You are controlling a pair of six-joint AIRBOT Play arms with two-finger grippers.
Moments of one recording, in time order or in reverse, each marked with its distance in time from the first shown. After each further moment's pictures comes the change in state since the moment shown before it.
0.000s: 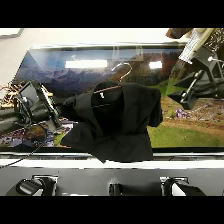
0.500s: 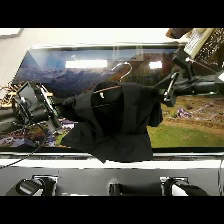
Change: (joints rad) left arm 0.000 0.006 0.000 -0.003 0.000 0.000; right arm 0.100 -0.170 0.000 0.163 -0.002 -0.083
